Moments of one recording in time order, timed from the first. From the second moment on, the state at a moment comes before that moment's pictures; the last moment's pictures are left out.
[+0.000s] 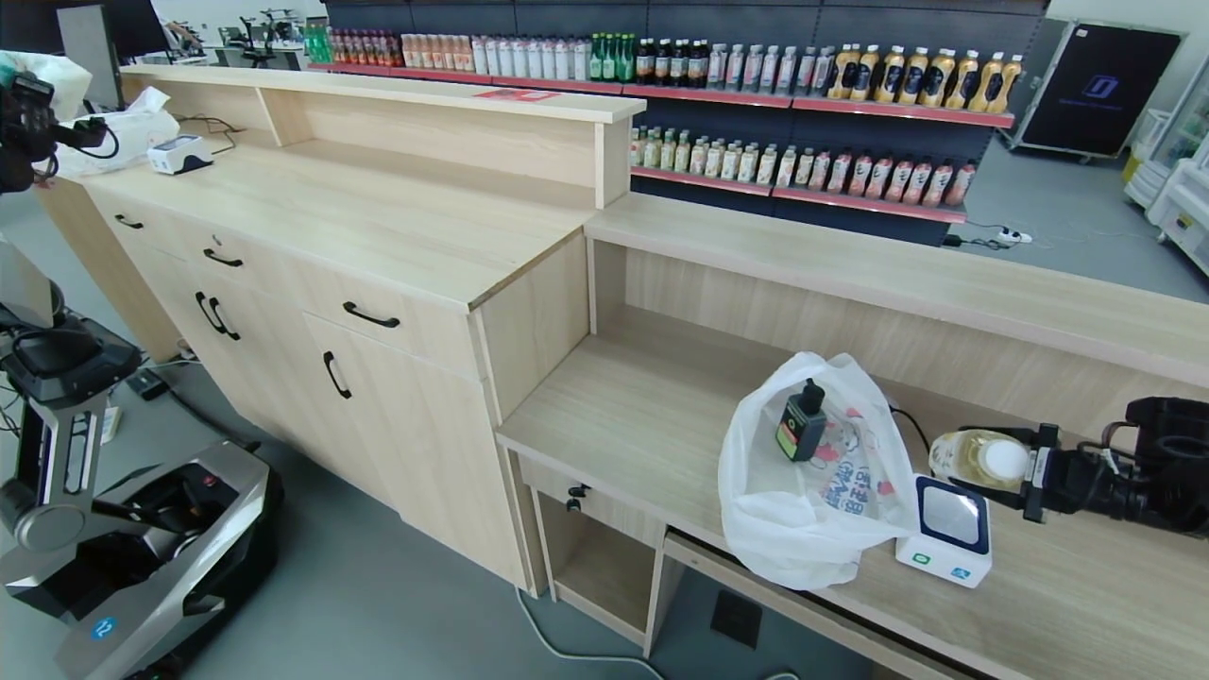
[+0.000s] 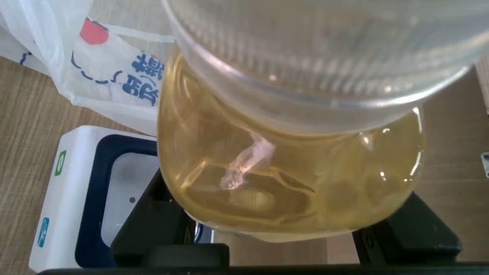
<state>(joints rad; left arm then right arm) 0.00 0.00 0.00 0.00 0.01 0.01 -0.48 2.26 -0.97 -0.64 1.07 -1.63</state>
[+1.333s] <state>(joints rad) 0.00 0.00 0.00 0.00 0.01 0.01 -0.49 2.26 -0.94 -0.64 1.05 -1.69</state>
